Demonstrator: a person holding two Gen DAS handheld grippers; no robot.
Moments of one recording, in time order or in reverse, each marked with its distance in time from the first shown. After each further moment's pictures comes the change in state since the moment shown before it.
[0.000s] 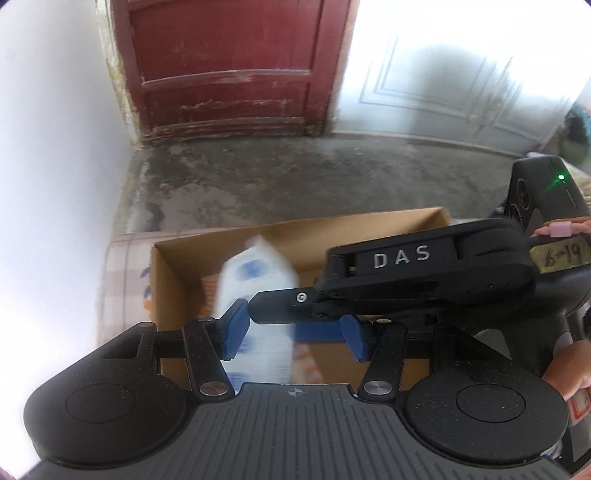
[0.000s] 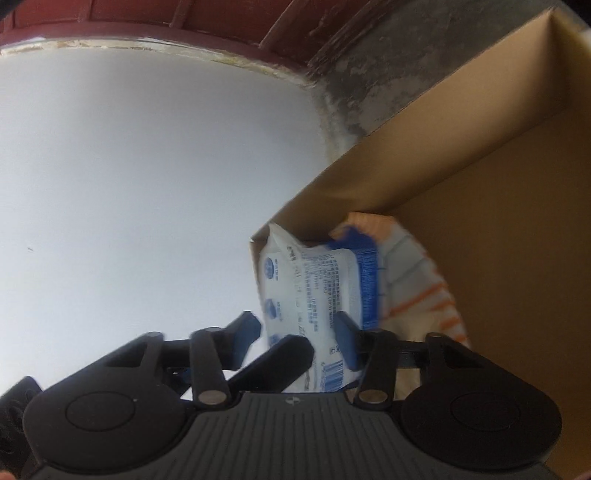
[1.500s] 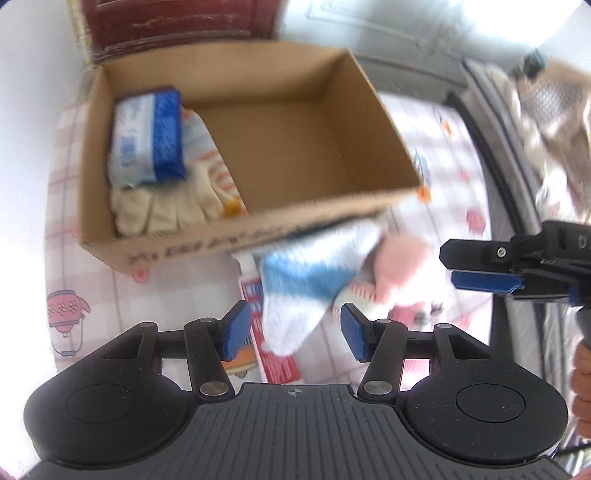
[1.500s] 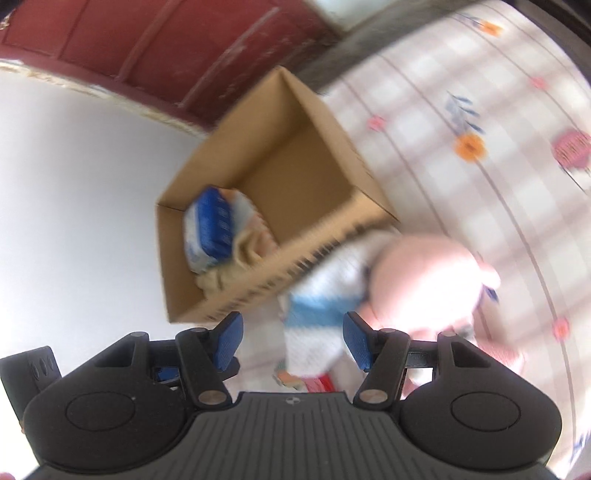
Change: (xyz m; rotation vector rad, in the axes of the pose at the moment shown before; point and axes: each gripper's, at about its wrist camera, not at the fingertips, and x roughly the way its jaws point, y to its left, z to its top) left arm -0.048 -0.033 -0.131 0.016 0.242 -0.170; right arm -0.163 -0.042 -0.190 0.021 -0.270 -0.387
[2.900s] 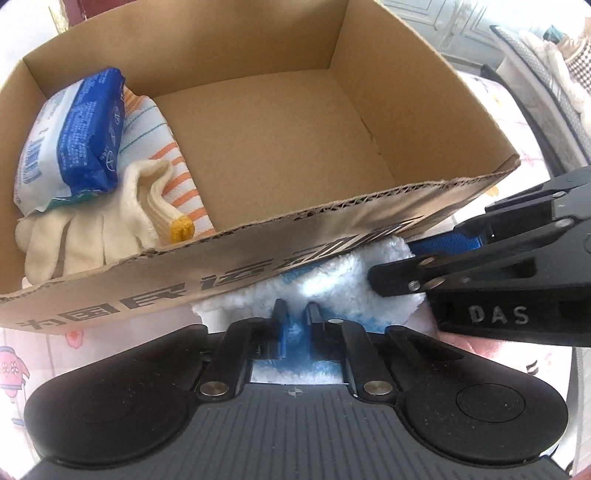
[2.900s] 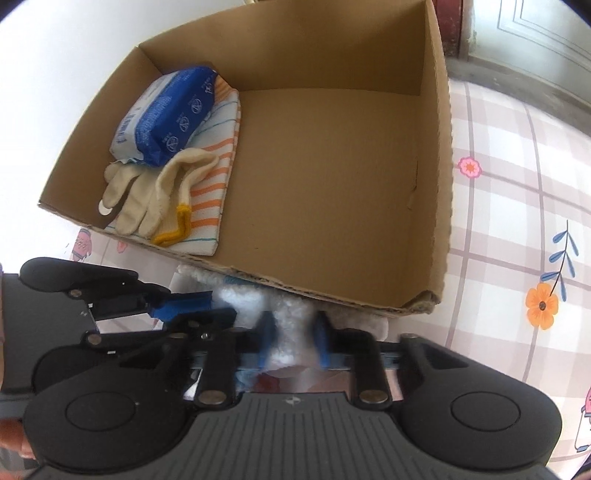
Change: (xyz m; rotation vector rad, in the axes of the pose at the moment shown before) left arm 0.127 -0.020 0.014 0.057 -0.039 0.132; right arm 0.127 0.022 0.034 -0.702 0.192 -0.208
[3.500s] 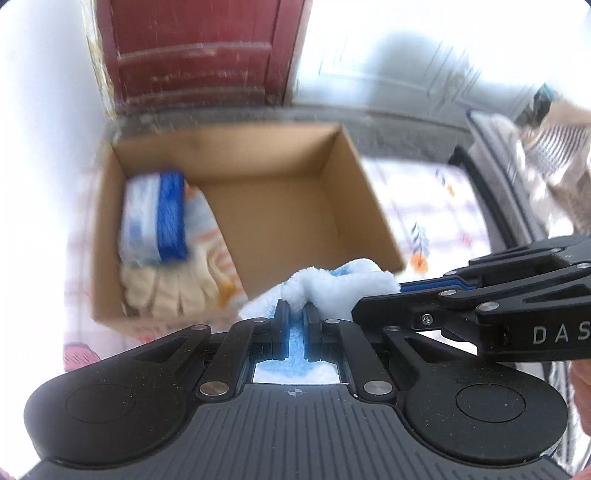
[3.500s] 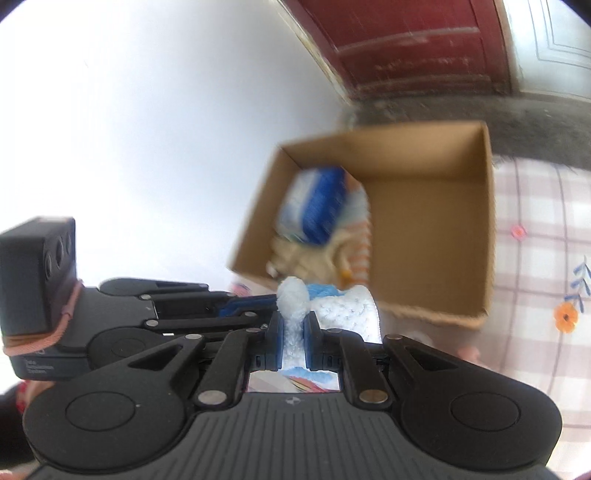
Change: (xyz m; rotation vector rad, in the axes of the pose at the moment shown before) left arm -0.156 0.006 0.019 -0.091 -0.142 -0.040; right arm -0.153 0.041 0.014 0.047 -0.167 0.334
